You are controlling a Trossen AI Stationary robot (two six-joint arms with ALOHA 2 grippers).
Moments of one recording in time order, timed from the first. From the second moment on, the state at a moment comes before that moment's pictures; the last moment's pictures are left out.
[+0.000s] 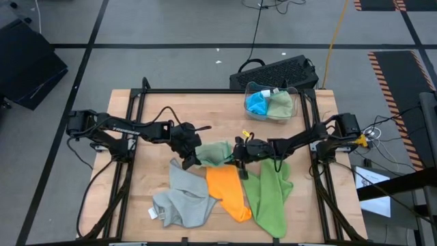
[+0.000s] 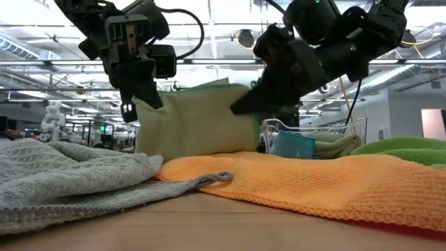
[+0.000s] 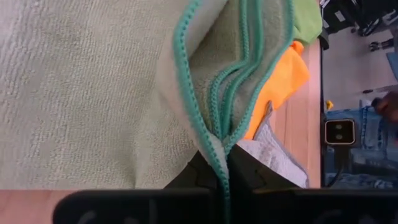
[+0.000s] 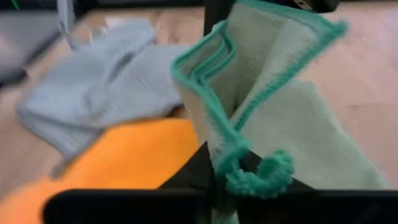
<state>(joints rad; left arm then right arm) 0.10 1.44 0.73 -0.14 0.49 -0.46 0.07 1.70 0.66 0.59 -0.05 0.09</state>
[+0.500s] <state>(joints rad) 0.10 1.43 0.74 -0.10 0.66 -0.53 -0.01 1.65 0.66 0.62 -0.38 0.47</state>
